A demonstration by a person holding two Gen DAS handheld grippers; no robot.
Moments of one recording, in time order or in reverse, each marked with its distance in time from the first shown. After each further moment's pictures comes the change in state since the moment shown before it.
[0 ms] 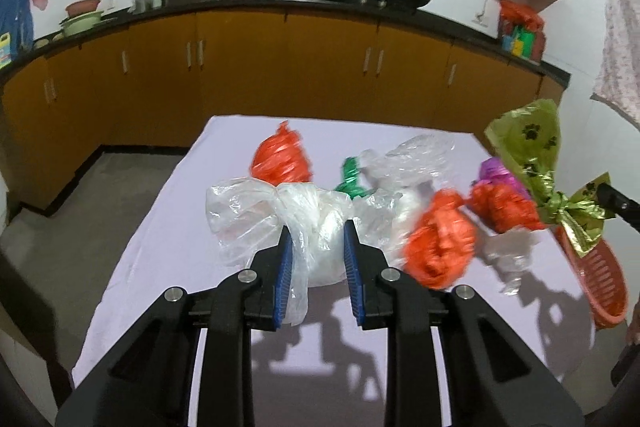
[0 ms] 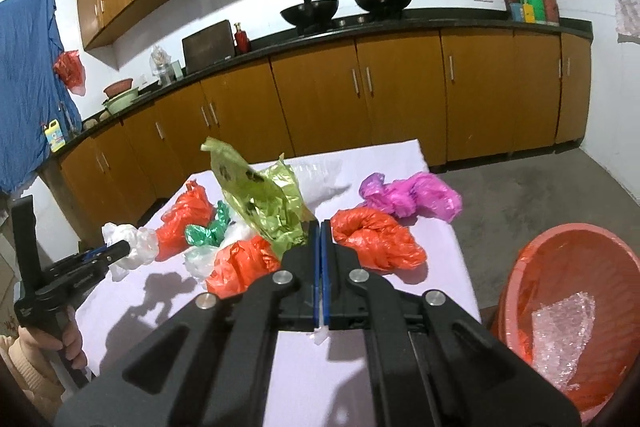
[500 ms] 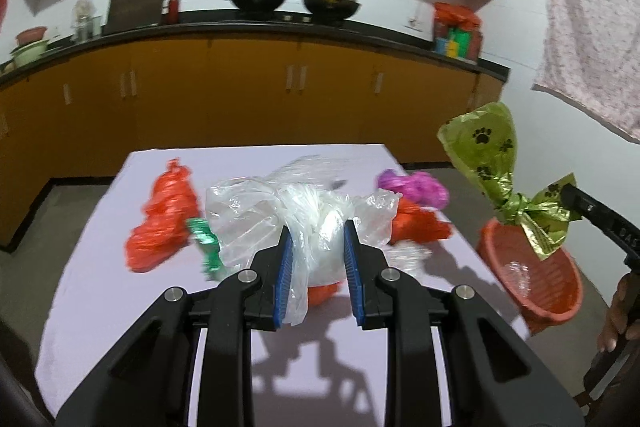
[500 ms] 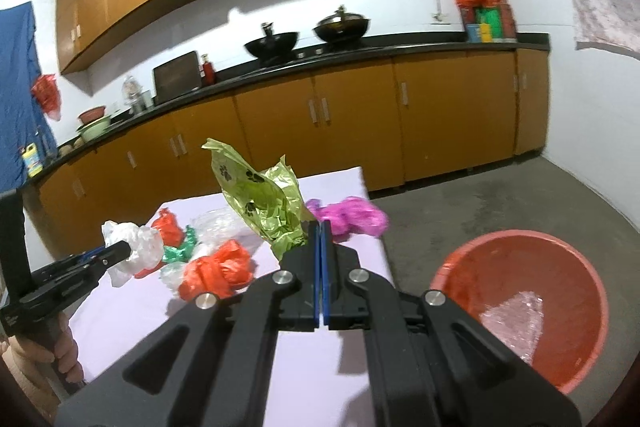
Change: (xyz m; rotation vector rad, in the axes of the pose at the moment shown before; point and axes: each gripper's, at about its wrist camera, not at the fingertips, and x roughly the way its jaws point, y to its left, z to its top) left arm -0.018 -0.092 0.010 0.093 -0.047 -0.198; right arm -0.069 -0.048 -0.002 0.054 -0.099 -0.141
